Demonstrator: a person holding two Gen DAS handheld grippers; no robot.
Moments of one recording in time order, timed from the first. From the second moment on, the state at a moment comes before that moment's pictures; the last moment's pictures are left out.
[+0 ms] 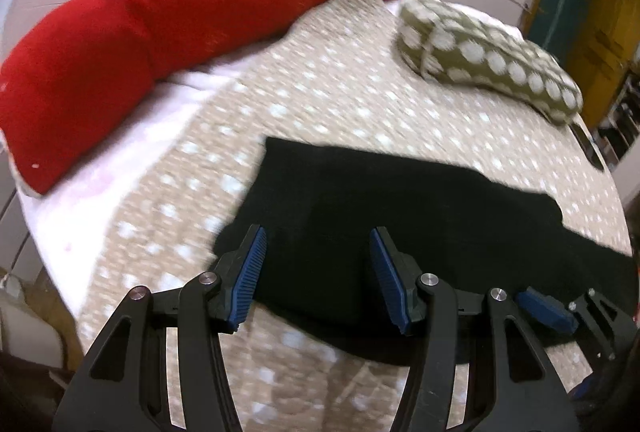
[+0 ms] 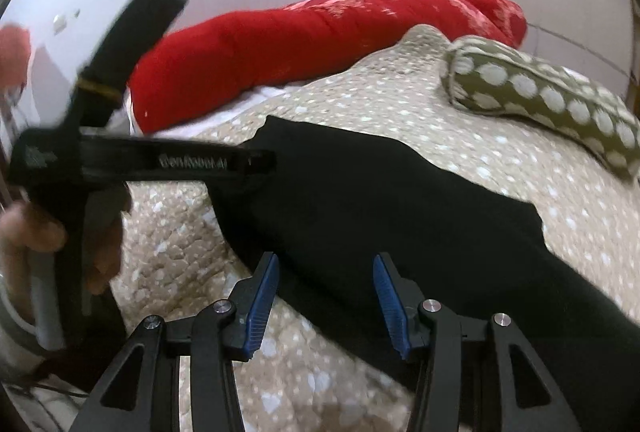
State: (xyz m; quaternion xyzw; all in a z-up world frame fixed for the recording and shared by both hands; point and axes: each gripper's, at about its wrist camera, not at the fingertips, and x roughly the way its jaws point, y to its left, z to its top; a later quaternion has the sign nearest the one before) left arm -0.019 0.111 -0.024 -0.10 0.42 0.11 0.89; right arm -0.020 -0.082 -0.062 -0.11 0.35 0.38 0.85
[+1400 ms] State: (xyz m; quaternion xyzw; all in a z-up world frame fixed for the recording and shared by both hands) left arm 0.003 0.065 -0.056 -0.07 0.45 0.08 0.89; right arm 0.072 -0.126 -0.073 0.00 0.40 0.26 0.88
